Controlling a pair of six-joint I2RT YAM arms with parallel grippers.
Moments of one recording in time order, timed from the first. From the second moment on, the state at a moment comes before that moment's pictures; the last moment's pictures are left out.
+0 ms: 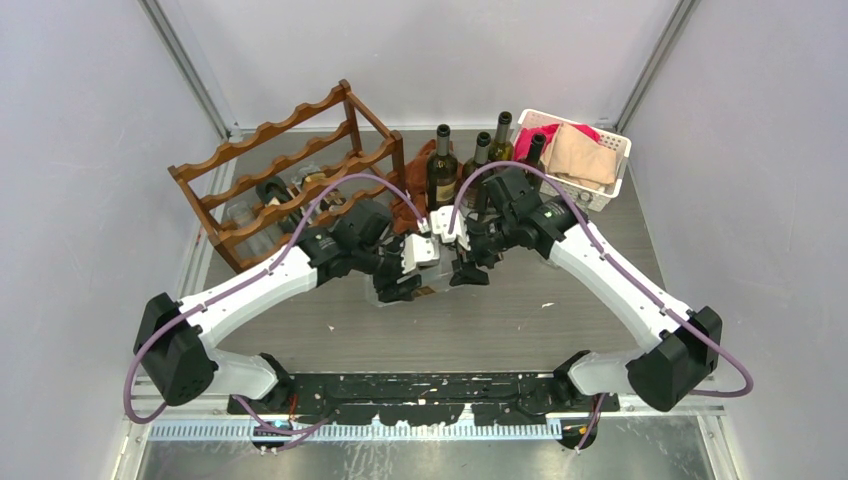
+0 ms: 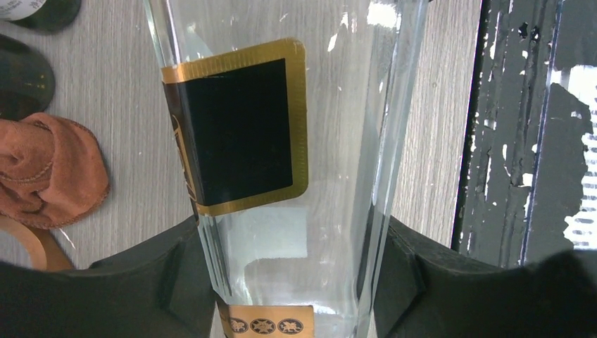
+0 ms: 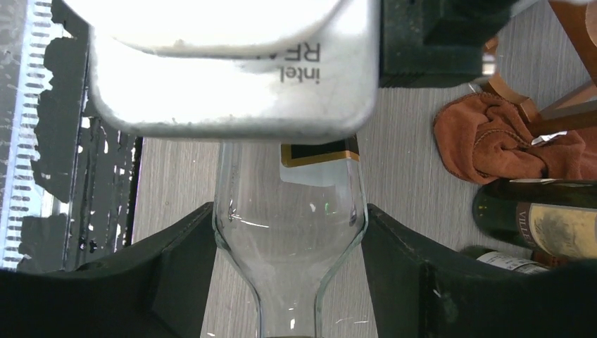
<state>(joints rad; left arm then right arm) -0.80 1.34 1.08 -0.58 0.46 0.53 0.59 1.32 1.26 -0.89 -0.71 -0.91</state>
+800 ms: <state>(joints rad) -0.71 1.11 1.36 -0.58 0.11 0.26 0.56 1.07 0.79 -0.36 -0.40 -0.35</state>
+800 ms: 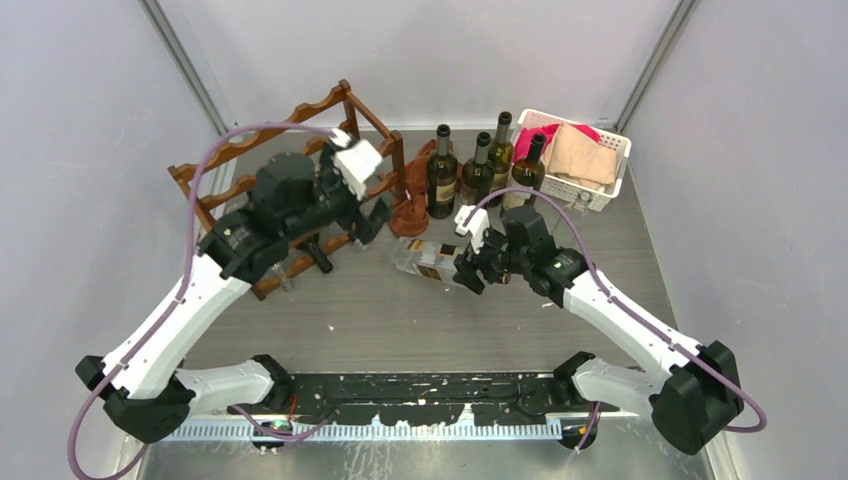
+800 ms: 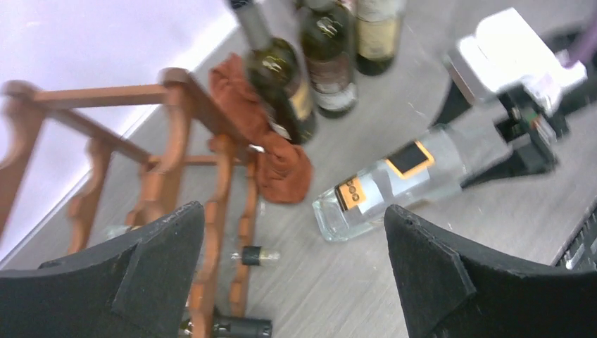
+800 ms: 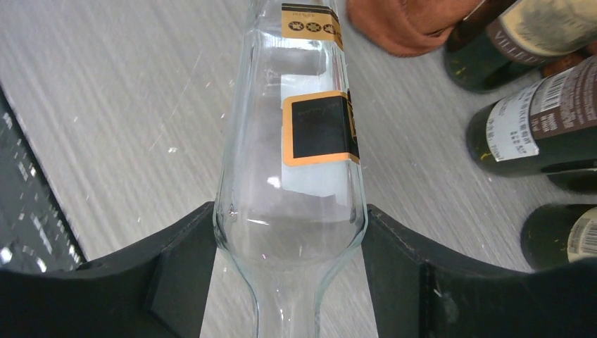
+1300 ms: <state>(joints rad) -0.55 1.29 1.56 -0.74 -0.10 0.12 0.67 1.25 0.77 0.04 -0.15 -0.14</state>
